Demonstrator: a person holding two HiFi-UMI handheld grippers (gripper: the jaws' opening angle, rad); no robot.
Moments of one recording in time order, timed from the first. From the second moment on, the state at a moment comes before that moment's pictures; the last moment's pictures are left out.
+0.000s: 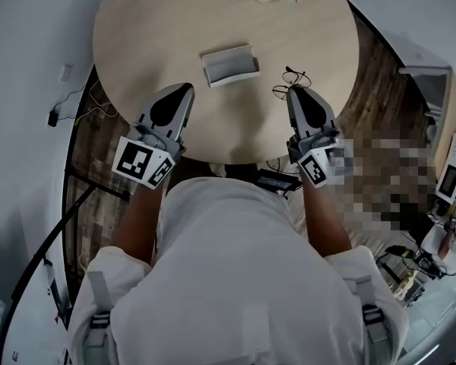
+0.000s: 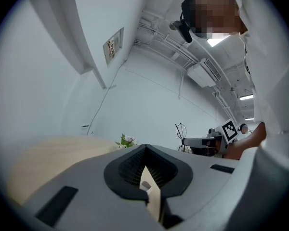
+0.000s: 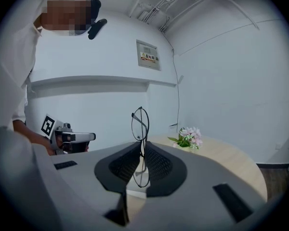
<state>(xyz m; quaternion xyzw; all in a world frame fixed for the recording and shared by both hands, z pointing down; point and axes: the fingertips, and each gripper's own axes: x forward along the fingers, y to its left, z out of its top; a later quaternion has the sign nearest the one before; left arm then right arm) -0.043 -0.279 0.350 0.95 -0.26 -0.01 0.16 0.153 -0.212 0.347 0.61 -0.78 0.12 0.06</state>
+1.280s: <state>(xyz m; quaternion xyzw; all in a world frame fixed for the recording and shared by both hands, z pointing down) -0.019 -0.290 0.436 0.94 -0.28 0.00 0.21 0.136 -0.312 0.395 0.40 -0.87 0.04 0.28</state>
